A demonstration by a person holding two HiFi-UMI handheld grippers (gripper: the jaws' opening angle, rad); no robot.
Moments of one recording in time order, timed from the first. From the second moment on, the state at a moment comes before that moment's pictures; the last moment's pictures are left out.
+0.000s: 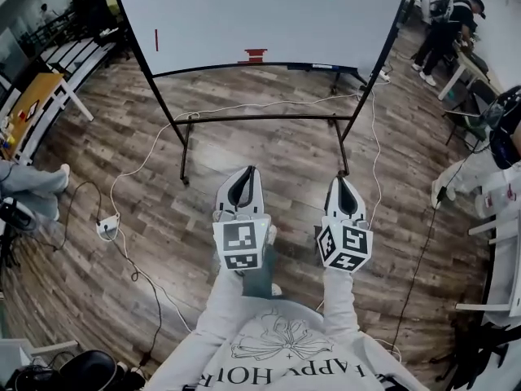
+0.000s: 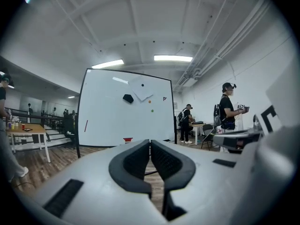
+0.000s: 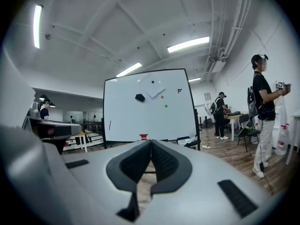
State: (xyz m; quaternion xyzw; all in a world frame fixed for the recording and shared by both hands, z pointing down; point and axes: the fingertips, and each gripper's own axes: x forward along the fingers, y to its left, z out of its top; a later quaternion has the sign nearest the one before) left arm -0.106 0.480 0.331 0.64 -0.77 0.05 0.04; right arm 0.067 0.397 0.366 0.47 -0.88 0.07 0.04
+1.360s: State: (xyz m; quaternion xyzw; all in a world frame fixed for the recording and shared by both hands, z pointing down) left arm -0.205 0.005 0.375 0.73 -0.67 0.10 0.06; right arm -0.012 -0.031 0.395 0.56 -0.82 0.10 0.06
